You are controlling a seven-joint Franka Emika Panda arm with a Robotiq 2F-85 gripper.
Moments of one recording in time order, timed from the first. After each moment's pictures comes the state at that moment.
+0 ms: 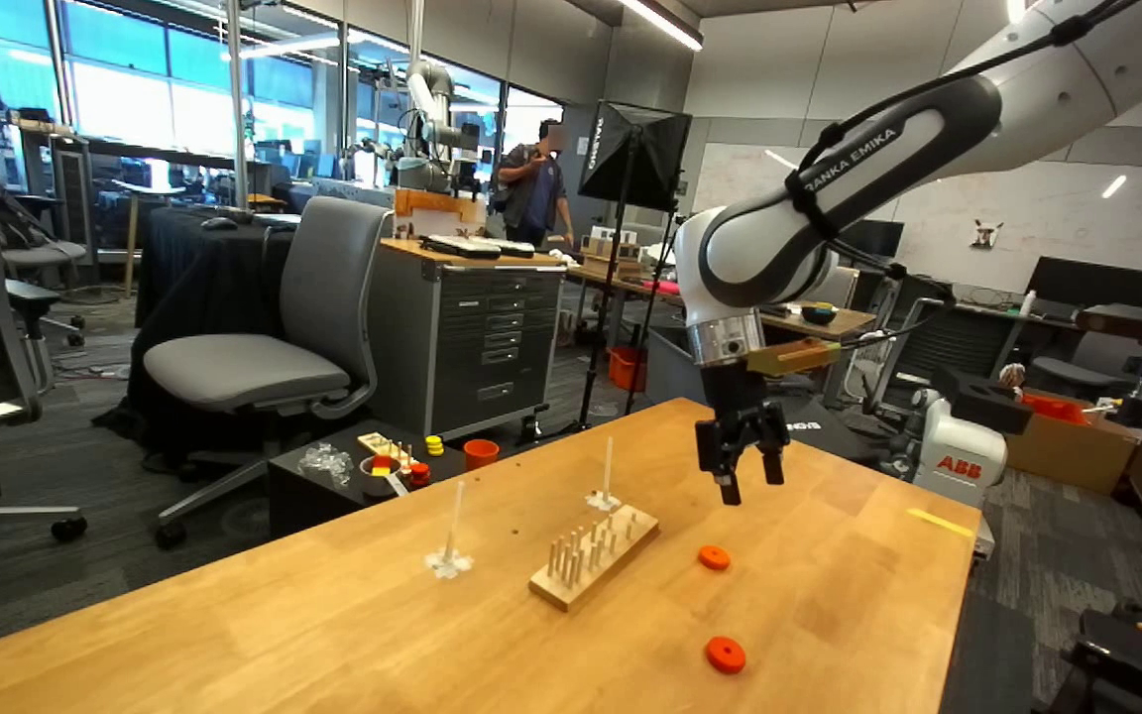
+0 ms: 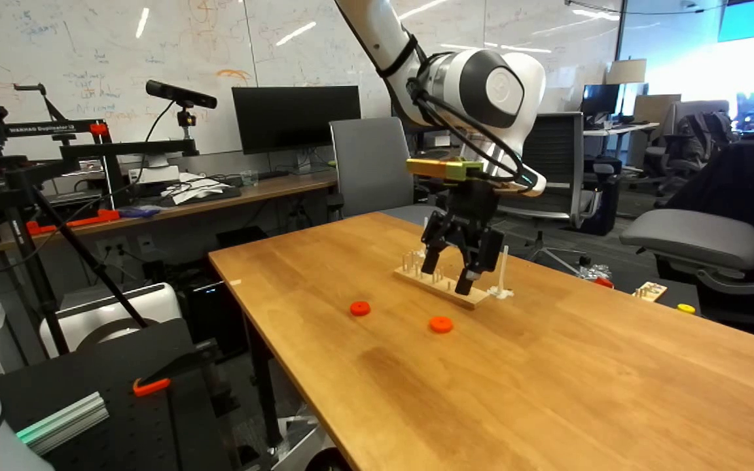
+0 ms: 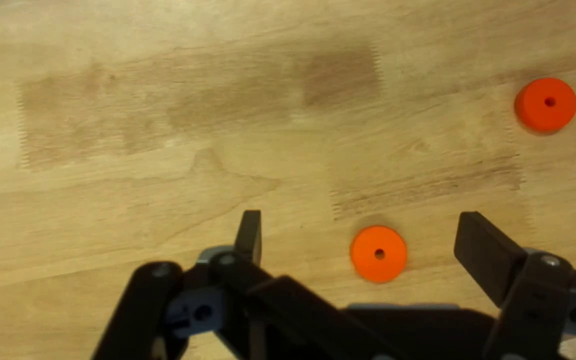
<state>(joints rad) 0.02 0.64 -0.01 -1.71 0.00 1.90 0.16</state>
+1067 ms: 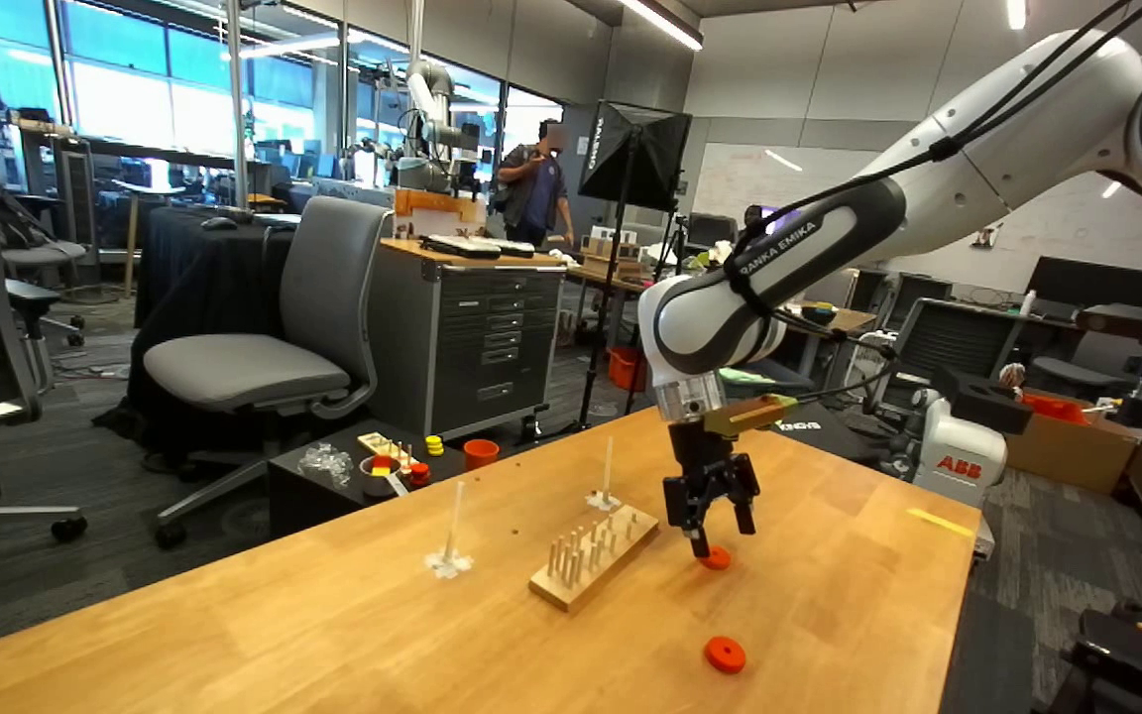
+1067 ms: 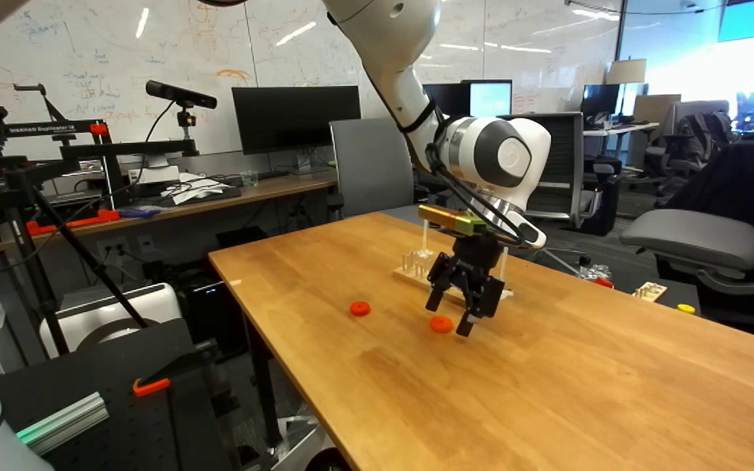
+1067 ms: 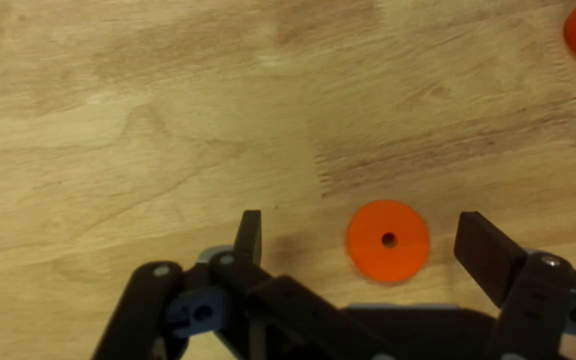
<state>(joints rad) 0.03 0.89 -0.01 -1.50 0.03 1.87 0.18</state>
